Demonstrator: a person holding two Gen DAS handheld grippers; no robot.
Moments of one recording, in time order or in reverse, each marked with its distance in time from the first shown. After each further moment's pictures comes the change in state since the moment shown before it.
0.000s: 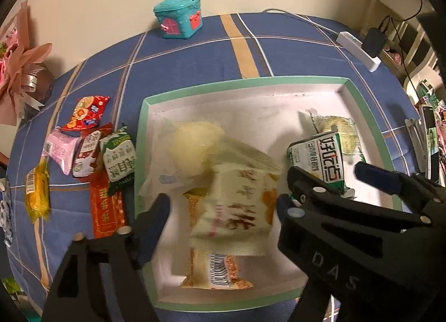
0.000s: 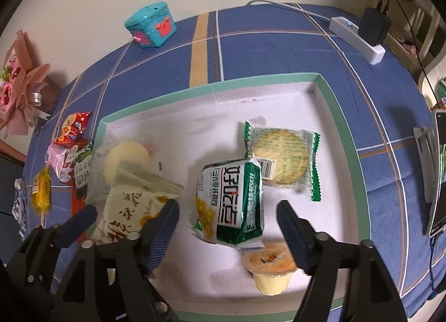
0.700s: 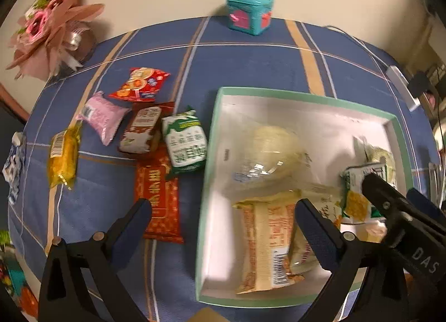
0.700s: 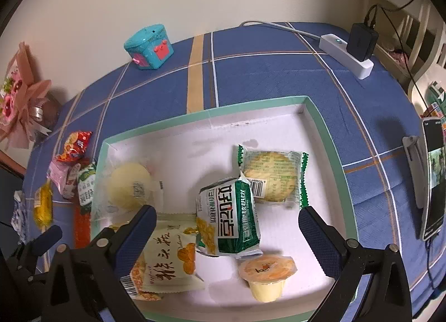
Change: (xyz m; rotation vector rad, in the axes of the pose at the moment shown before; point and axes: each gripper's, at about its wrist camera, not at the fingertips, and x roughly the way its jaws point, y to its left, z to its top) left arm -0.005 0.062 0.001 -0.232 0.037 0.083; right arm -0.016 -0.005 0.001 0.035 -0.095 -0.007
